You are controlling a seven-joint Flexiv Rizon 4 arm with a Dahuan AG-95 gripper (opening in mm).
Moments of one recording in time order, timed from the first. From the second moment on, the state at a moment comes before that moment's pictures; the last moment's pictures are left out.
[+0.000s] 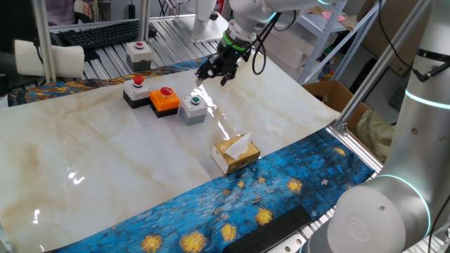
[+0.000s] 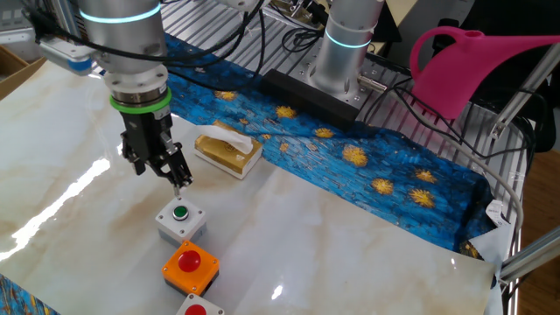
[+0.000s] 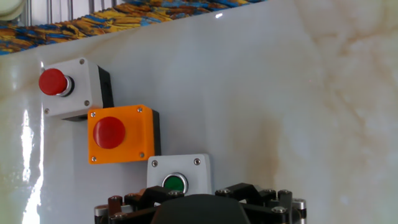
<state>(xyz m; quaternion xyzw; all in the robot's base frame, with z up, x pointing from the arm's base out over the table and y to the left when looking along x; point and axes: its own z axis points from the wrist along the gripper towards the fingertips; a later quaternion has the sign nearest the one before) 0.634 -0.102 0.126 0.04 0.99 0.09 0.08</state>
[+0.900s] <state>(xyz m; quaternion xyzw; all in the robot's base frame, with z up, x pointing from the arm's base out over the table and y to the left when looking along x) 0.639 -0.107 0.116 0.03 0.99 0.08 0.08</state>
